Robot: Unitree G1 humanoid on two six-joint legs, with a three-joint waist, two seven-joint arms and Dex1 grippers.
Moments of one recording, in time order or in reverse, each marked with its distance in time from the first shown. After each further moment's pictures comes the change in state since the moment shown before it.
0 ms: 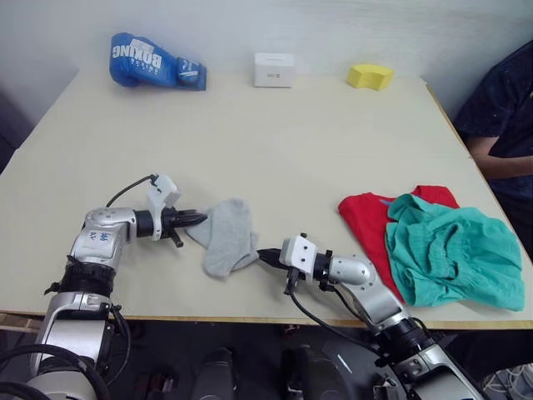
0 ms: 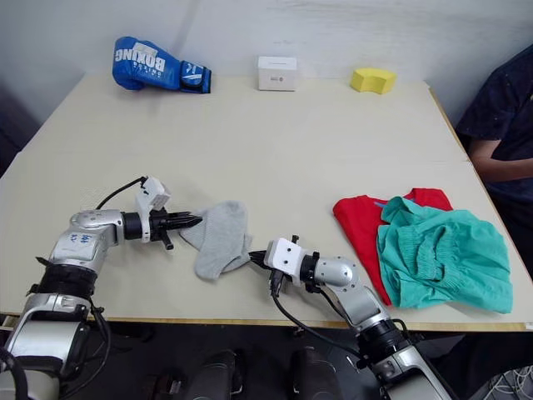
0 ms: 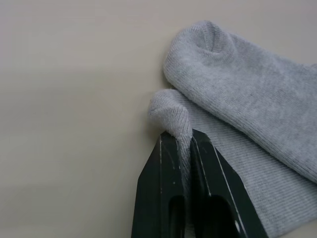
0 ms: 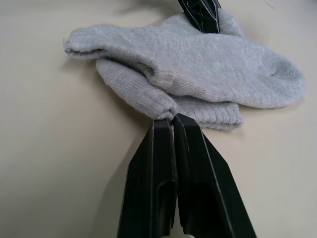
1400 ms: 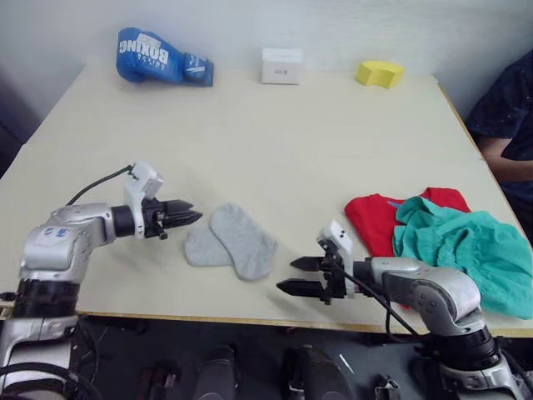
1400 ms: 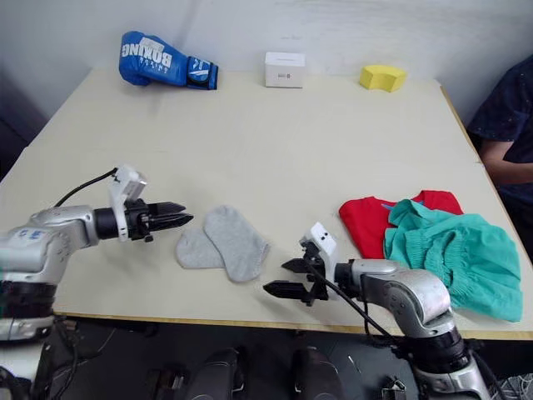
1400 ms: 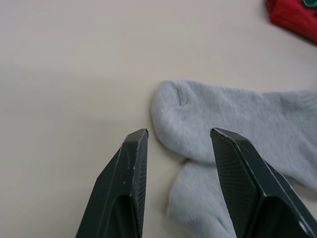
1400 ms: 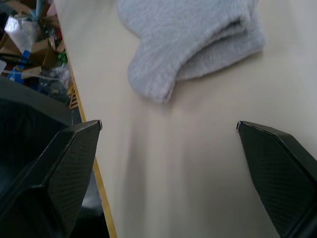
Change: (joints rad) left arm 0.007 0.099 0.032 -0.288 -0.215 0.369 0.098; right arm 0.037 -0.104 -0.282 -0.560 0.666 1.375 -0.201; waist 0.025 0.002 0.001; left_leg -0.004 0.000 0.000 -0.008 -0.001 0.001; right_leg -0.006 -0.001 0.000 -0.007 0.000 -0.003
